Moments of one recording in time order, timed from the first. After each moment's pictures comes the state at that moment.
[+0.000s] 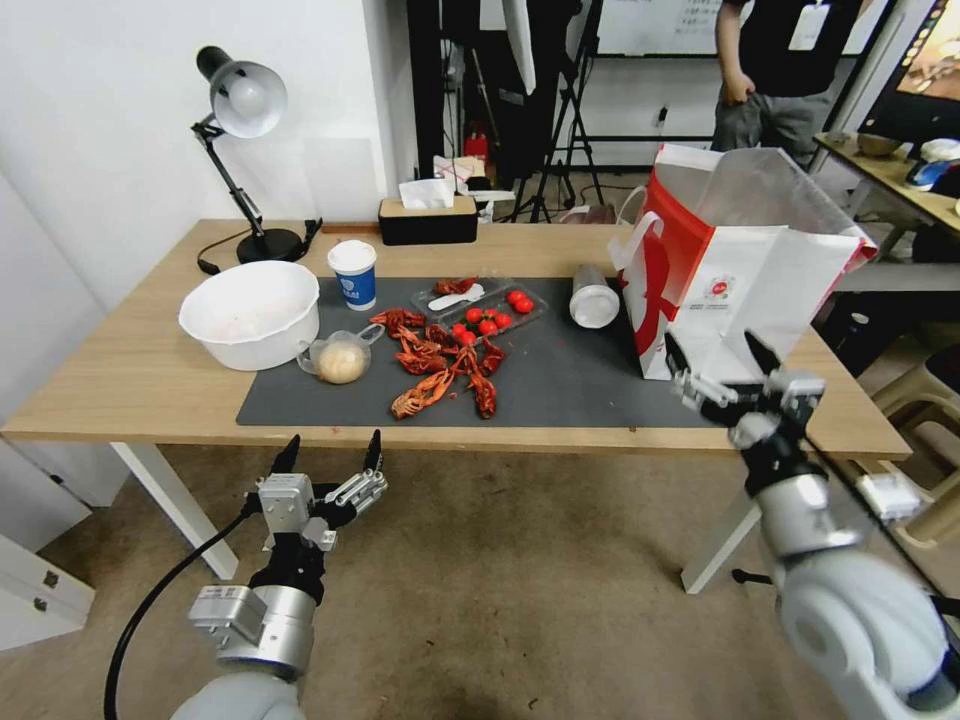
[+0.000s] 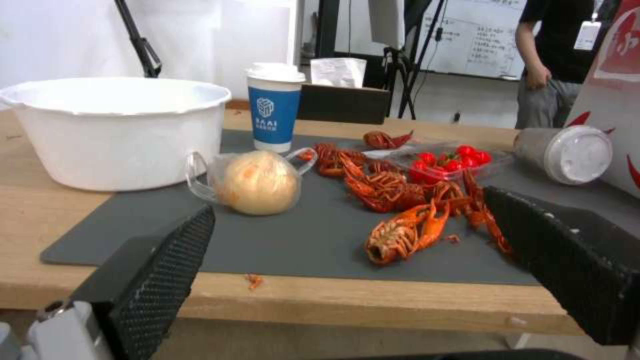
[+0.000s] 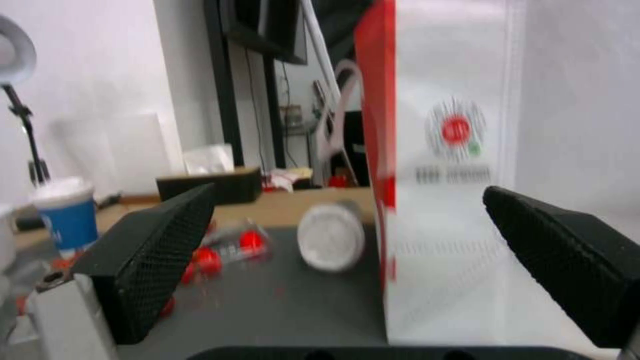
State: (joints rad) left arm 1.77 -1.41 -0.46 -2.32 -0.25 0.02 -0.09; right arm -1.62 1.09 0.58 2.25 0.50 0.10 0.14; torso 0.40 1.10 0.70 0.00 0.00
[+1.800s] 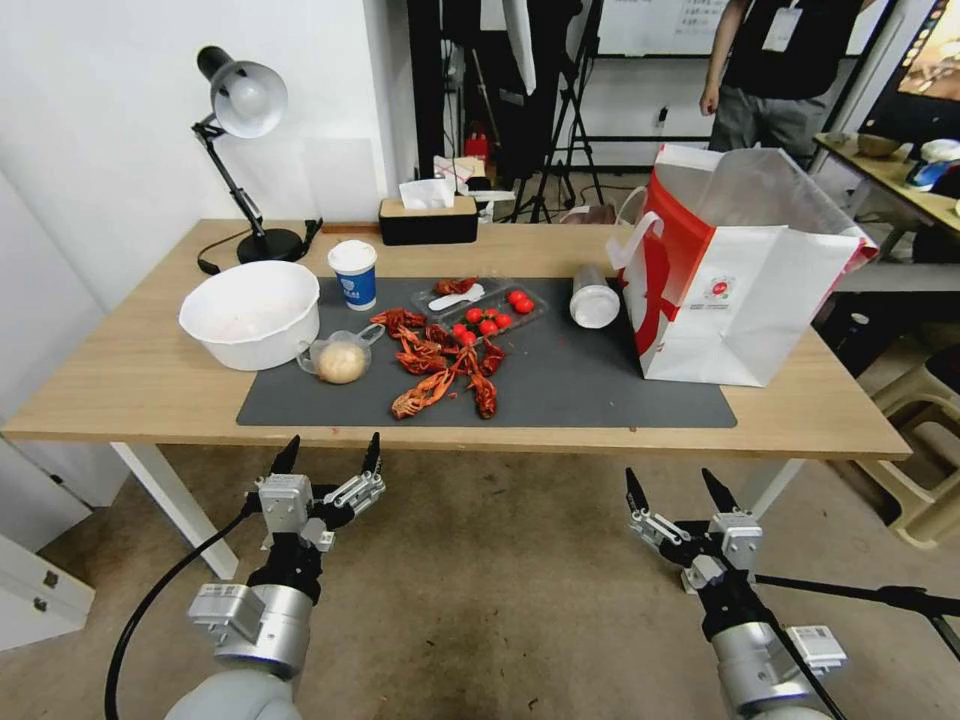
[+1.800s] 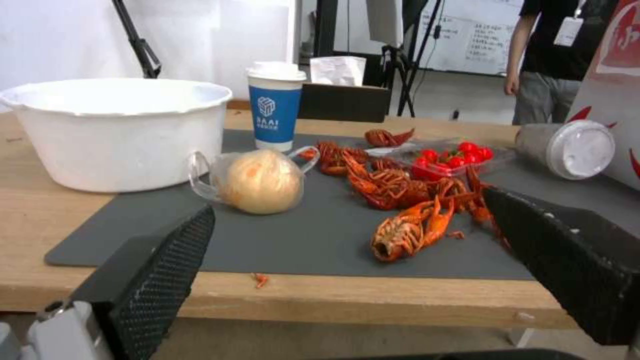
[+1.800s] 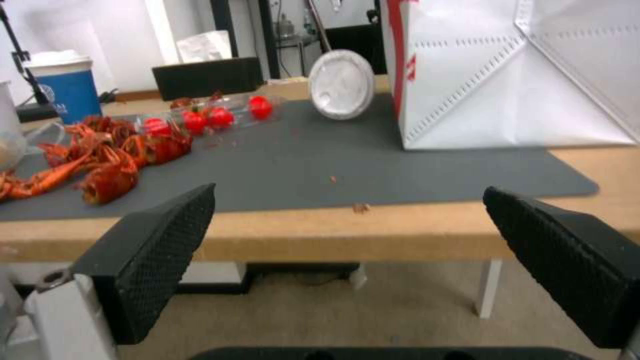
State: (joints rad) left arm 1.77 -1.39 -0.48 -2.31 -0.26 0.01 -0.09; right arm -1.80 1.25 0.51 2.20 0.32 0.13 0.09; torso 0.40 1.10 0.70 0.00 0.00
